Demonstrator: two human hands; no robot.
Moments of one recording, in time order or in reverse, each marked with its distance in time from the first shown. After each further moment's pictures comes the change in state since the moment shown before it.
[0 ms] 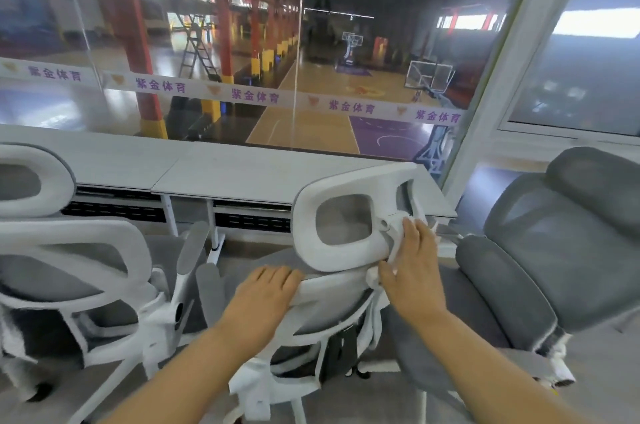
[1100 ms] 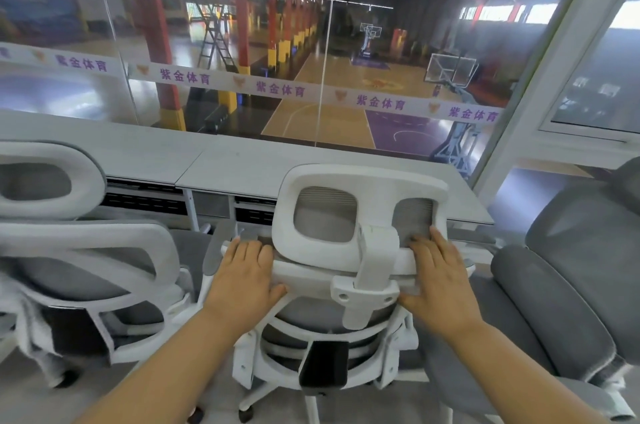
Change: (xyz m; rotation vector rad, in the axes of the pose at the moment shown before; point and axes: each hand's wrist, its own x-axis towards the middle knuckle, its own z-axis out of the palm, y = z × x) left_hand -0.003 -0.106 0.005 0.130 0.098 -0.313; right_hand 0.033 -0.002 0.059 -0.258 -0.114 -0.257
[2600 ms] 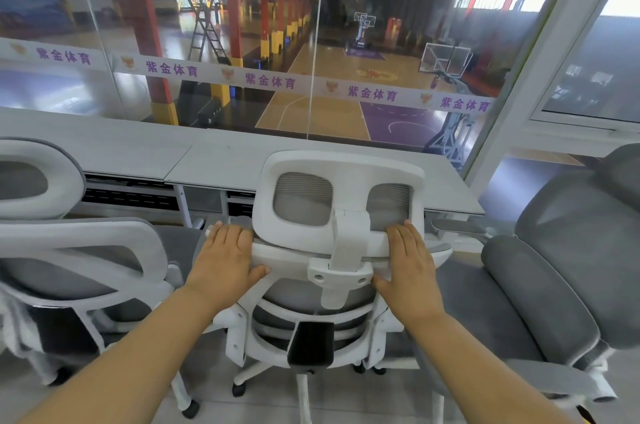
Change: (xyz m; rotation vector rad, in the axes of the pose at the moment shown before) left_hand 0.021 -0.016 0.007 -0.008 -0.145 -0.009; right_hand 0.010 -0.017 0.019 0.085 0.068 0.084
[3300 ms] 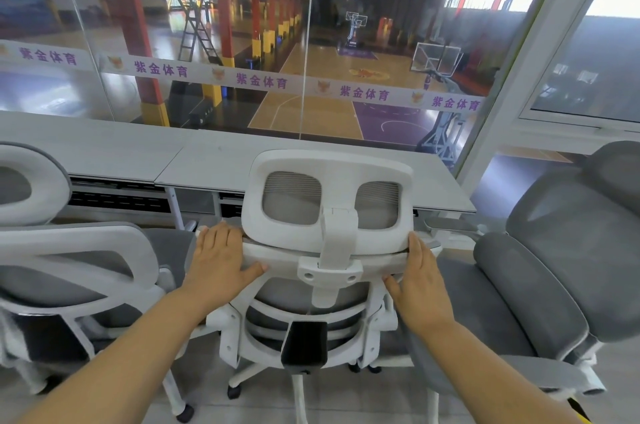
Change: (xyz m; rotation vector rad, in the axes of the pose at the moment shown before) left_hand 0.007 0.004 0.001 -0.279 -0.039 -0.165; right_hand -0.017 0.022 -0.002 0.121 -0.087 0.244
